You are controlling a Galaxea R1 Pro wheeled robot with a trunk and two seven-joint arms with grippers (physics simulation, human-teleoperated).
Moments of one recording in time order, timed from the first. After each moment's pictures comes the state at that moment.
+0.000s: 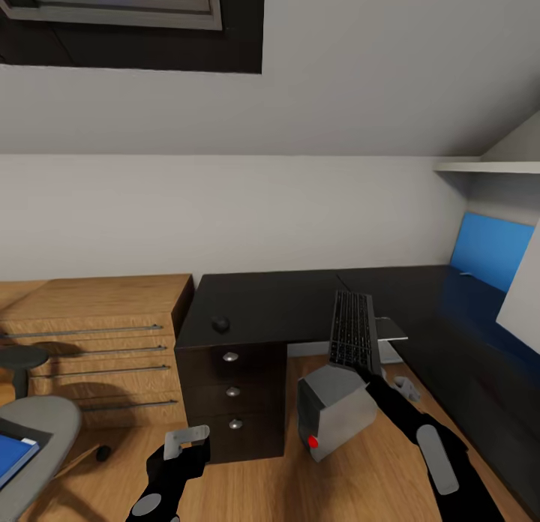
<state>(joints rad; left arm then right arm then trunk) 0.00 -0.08 -0.17 -1.43 0.15 0.39 0.36 -0.38 -0.01 -0.33 -1.01 -0.64 0.43 0.31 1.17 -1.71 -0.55</state>
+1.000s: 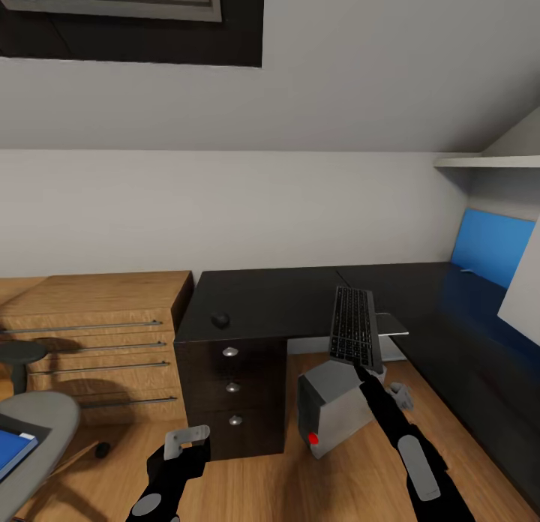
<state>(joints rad) 0.00 -0.08 -0.17 -1.43 0.15 0.39 0.35 -0.37 0.07 -0.34 -0.92 -0.75 0.17 0.34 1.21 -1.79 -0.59</state>
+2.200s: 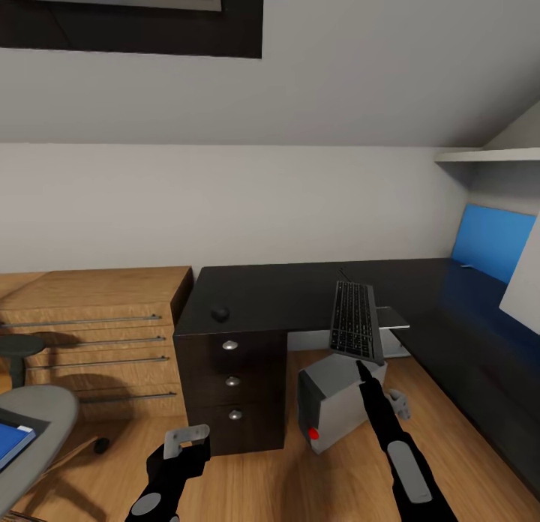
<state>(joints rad) 0.00 -0.08 -0.17 -1.43 0.15 0.39 0.35 -0.37 0.11 -0.34 -0.87 -0.93 0.04 0.34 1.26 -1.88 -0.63</state>
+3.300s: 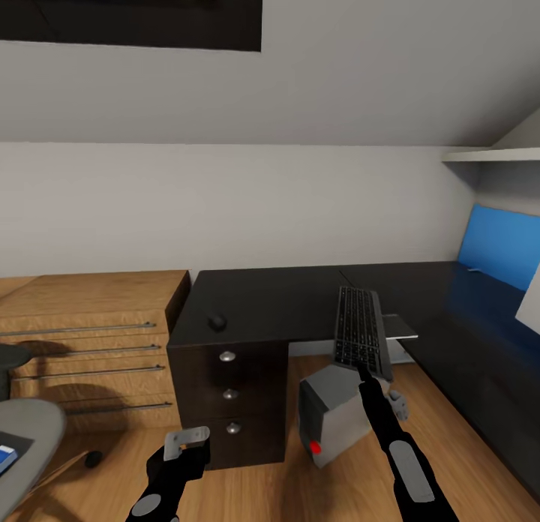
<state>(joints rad) 0.00 -0.08 -0.17 -1.42 0.15 0.39 0.35 -0.37 0.11 -0.35 -0.87 -0.97 0.09 0.34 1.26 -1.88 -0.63</state>
